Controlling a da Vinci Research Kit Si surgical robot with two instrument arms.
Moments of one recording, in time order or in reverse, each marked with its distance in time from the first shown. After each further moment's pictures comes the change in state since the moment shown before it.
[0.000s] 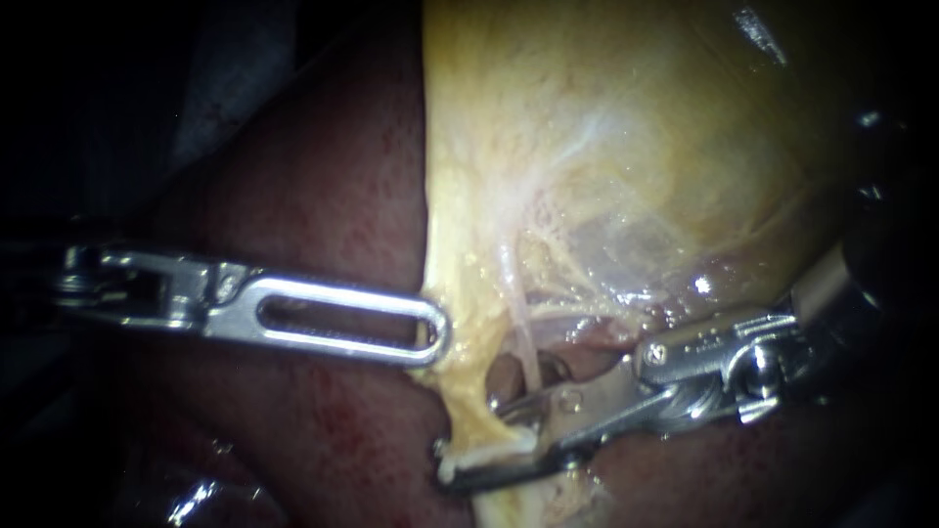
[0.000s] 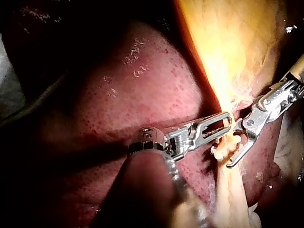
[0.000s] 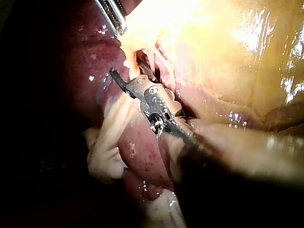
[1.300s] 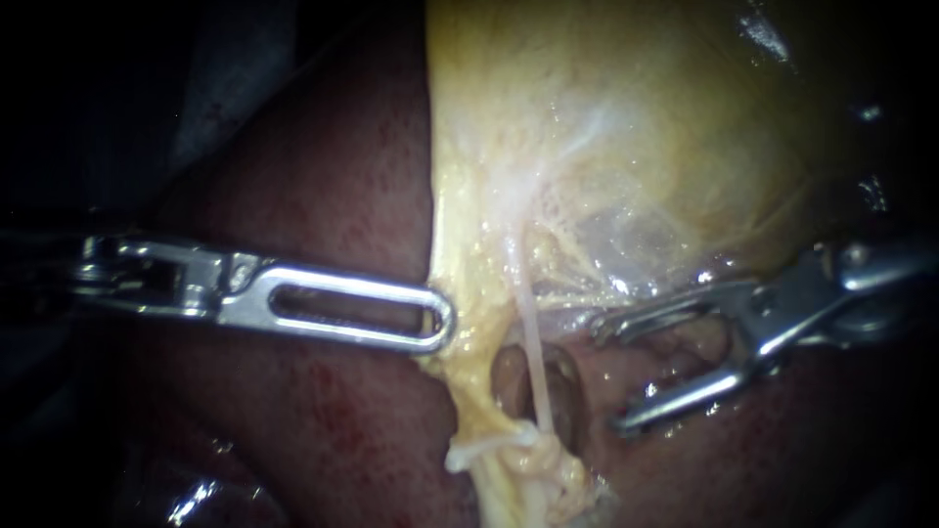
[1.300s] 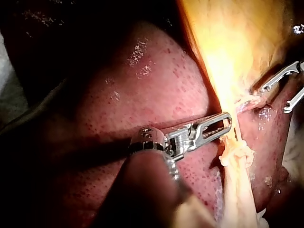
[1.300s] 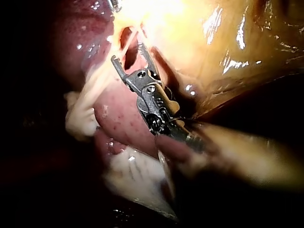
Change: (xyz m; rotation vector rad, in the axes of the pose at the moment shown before) right arm 0.006 -0.001 -0.020 -0.126 0.071 -0.098; left arm -0.001 0.003 0.001 -0.004 -0.004 0.004
